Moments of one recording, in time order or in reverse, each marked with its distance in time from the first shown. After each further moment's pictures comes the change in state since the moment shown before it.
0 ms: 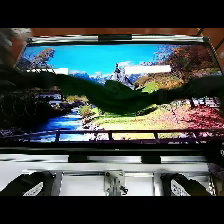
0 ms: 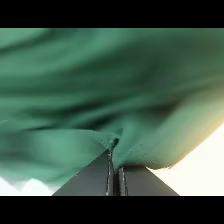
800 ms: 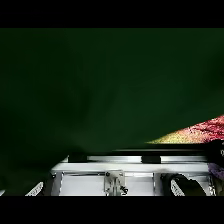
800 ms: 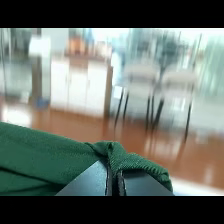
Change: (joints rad) left arm 0.031 0.206 0.479 0.139 0.307 0.073; right arm 0.002 0.269 0.797 -0.251 0.110 0.111
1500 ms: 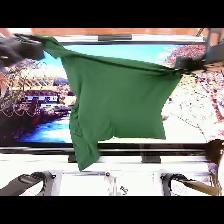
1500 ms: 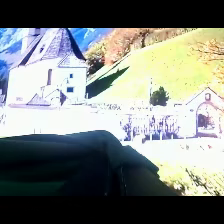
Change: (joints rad) left arm 0.025 -0.356 -0.471 0.161 -0.004 -0.057; right arm 0.000 -0.524 -0.423 -0.204 -0.040 0.190
